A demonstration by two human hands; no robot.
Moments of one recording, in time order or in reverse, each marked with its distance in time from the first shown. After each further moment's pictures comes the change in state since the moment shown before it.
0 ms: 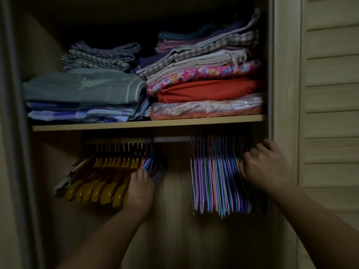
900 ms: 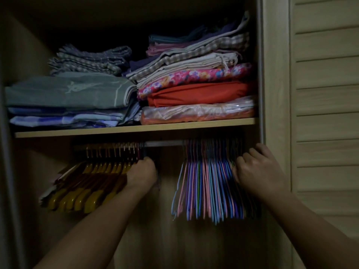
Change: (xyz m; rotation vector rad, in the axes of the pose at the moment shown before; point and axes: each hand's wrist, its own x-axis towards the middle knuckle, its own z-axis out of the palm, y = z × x) left_hand 0.047 -0.008 -0.056 -0.841 0.060 -0.243; right_hand -0.002 0.001 0.003 -0.022 0.018 -0.016
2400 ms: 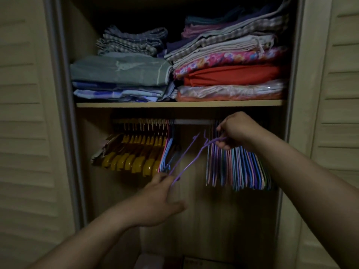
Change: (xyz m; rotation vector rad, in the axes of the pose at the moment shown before) left_hand -0.198 -0.091 -0.091 -0.423 -0.530 0.298; right_hand 0.055 -0.069 -0.131 1.632 -0.534 0.534
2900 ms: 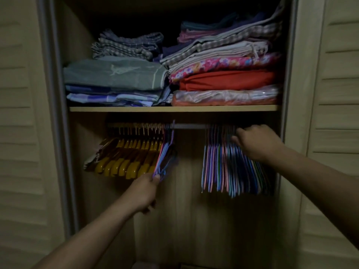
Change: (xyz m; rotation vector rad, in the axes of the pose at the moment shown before) left_hand 0.039 -0.018 0.000 -0.411 0.209 -0.265; right_hand 0.036 0.068 -0.055 -1.428 0.268 -0.514
